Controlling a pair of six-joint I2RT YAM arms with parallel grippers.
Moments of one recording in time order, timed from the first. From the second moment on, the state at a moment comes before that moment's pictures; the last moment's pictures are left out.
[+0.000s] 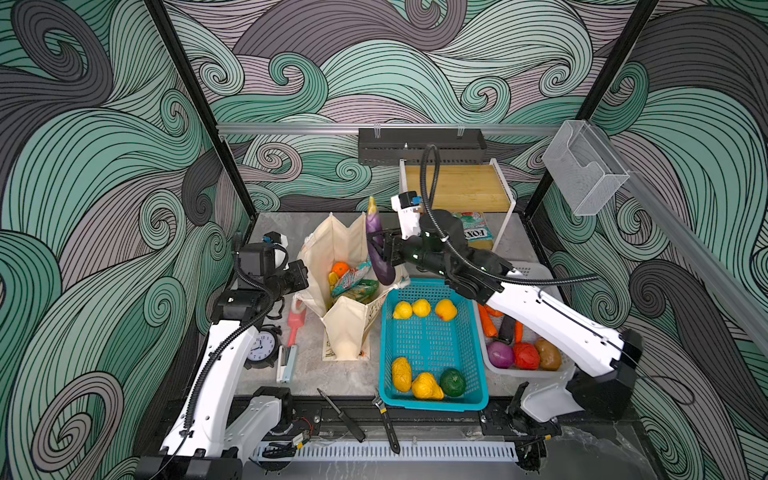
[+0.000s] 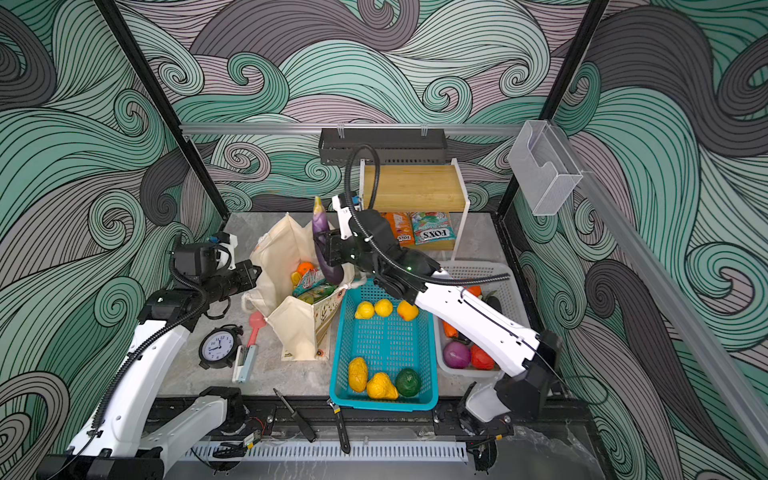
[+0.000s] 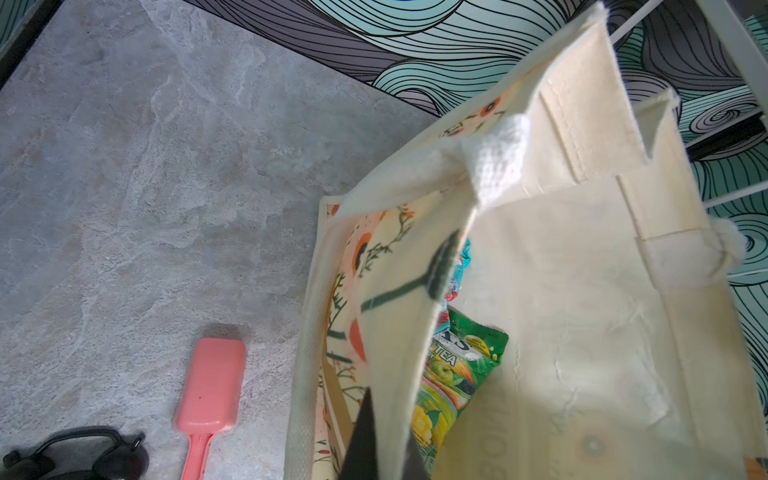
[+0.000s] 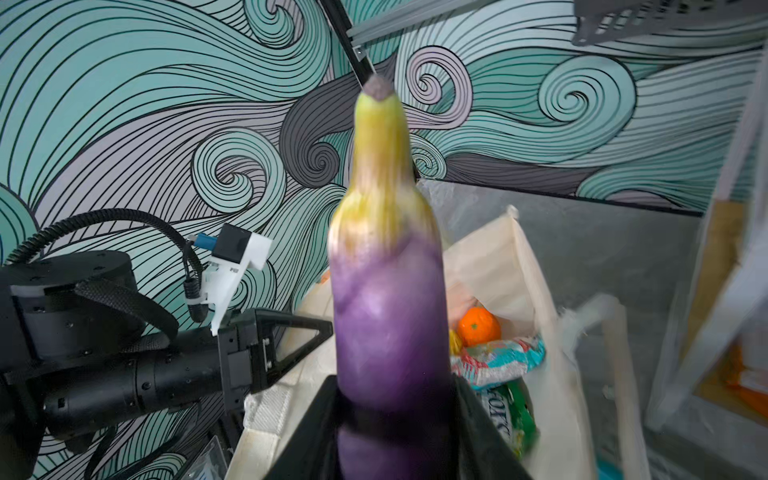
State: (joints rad) left arm -0.04 0.96 1.03 -0.74 0.23 -0.37; right arm 0.91 1.56 1.67 -0.40 0.04 0.43
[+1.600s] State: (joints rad) left arm -0.04 0.96 1.03 -0.73 0.32 -0.37; right arm 0.97 2.26 2.05 -0.81 0.14 0.42
